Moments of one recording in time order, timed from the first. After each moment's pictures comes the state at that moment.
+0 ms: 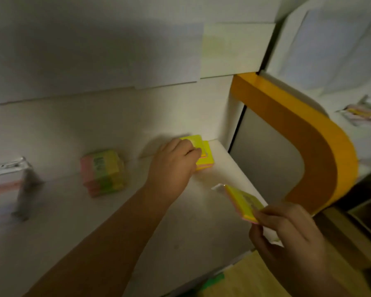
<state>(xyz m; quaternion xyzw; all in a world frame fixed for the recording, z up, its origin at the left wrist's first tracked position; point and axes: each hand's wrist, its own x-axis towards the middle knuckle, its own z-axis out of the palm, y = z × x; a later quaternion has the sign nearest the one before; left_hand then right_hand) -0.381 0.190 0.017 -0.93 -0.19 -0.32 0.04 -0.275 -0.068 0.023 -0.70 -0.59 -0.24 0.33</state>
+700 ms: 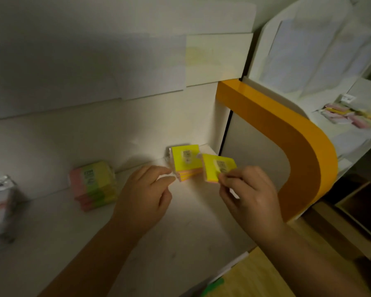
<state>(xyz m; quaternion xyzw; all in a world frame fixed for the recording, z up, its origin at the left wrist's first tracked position) -0.443 0.180 0.010 -0.93 -0.18 -0.33 -0.04 -0.256 0.009 0.028 -0.67 -0.59 -0.29 0.34</state>
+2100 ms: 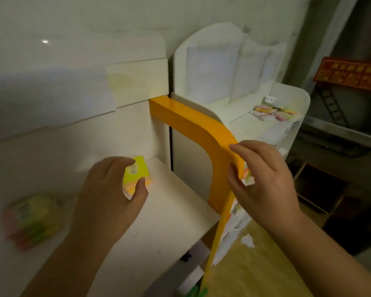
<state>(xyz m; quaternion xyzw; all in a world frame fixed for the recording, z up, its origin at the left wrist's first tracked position) -0.406 0.093 0.092 -0.88 -0.25 -0.39 -0.09 -0.223 -0.119 0.099 -0.74 -0.48 -0.36 0.31</state>
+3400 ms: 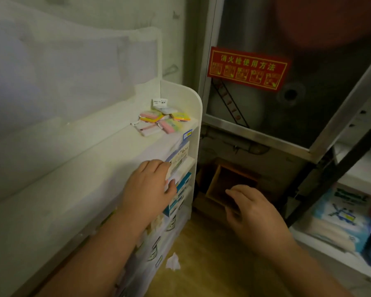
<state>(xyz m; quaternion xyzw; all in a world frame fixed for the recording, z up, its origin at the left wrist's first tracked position) 0.142 -0.132 0.017 -0.97 -0.04 -0.23 -0.09 0.165 -0.396 0.023 -0.95 -0.27 -0.09 0.11</state>
